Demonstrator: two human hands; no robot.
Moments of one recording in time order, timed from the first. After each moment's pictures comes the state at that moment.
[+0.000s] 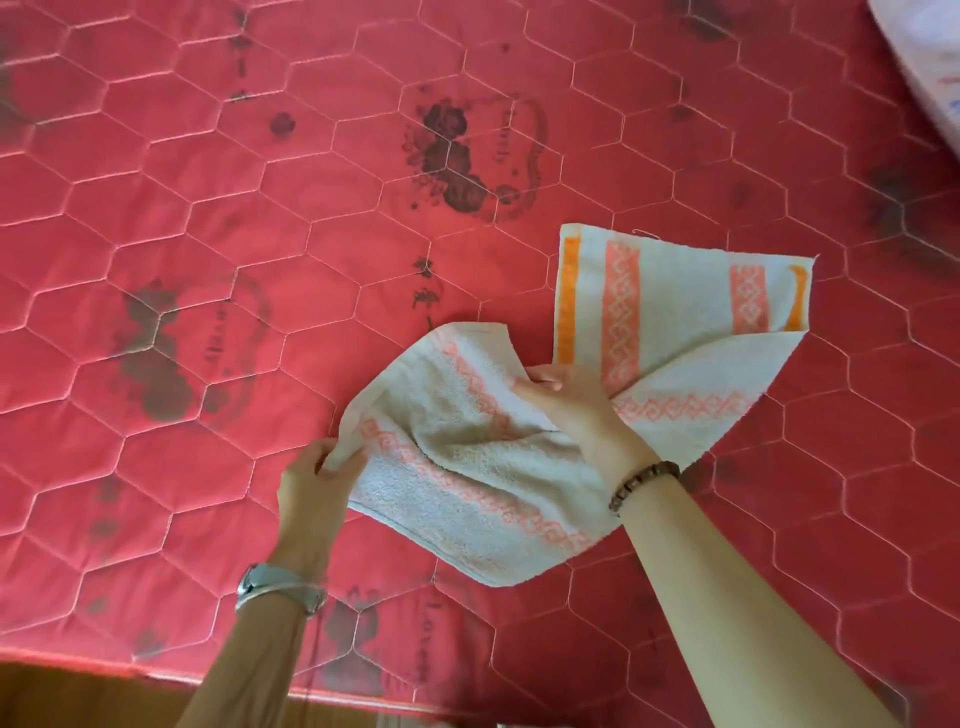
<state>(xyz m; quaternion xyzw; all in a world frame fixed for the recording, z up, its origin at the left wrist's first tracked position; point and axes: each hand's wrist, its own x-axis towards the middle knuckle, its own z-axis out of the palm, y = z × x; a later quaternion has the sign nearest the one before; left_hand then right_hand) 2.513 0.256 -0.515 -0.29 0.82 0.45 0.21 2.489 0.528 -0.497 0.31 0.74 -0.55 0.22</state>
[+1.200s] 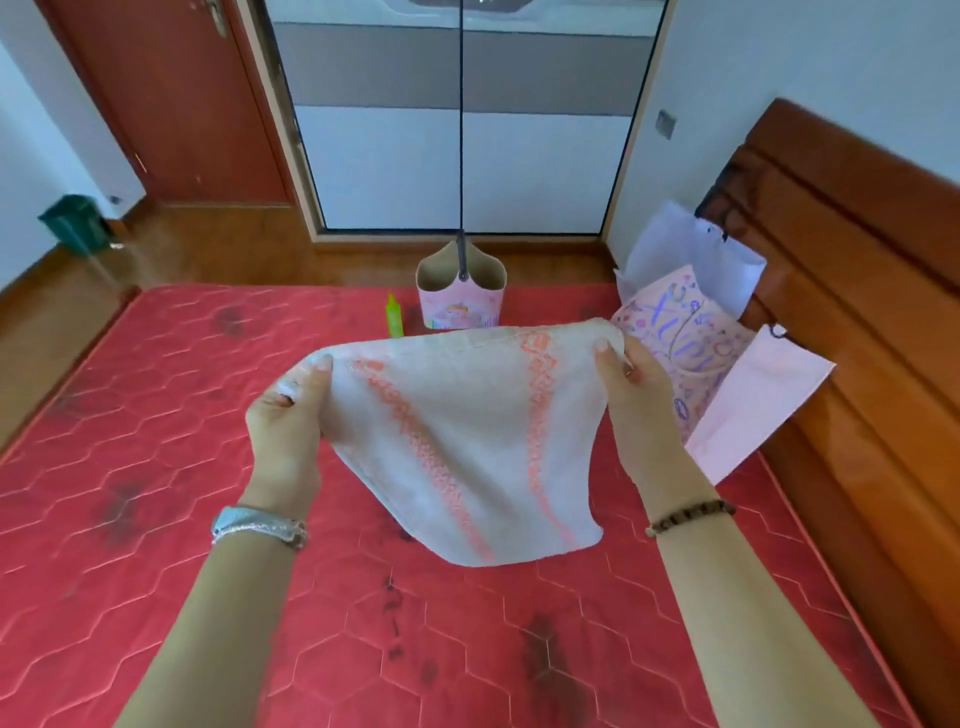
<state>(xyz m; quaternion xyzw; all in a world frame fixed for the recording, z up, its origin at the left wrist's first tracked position) 2.295 0.393 -0.062 -0.06 0.64 0.77 -0.02 2.412 0.668 -0.029 0.25 0.71 -0.60 -0.28</state>
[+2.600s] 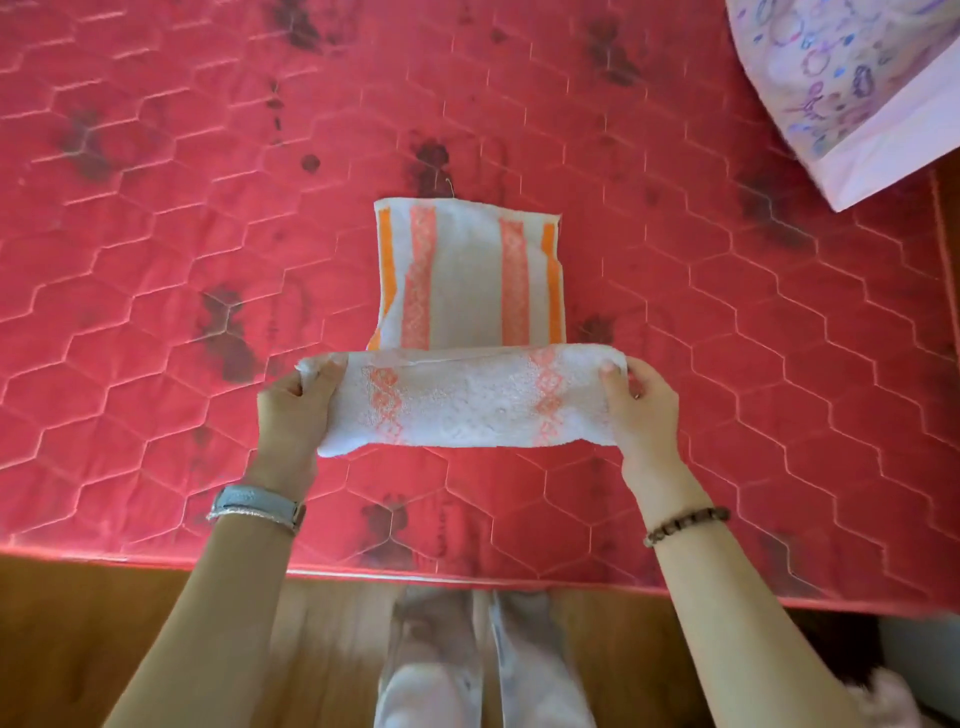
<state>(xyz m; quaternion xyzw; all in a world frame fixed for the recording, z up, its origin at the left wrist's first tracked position) 2.510 0.238 -0.352 -0.29 0.77 0.55 0.17 2.612 0.523 -0.335 0.45 0.70 -0.55 -0.06</state>
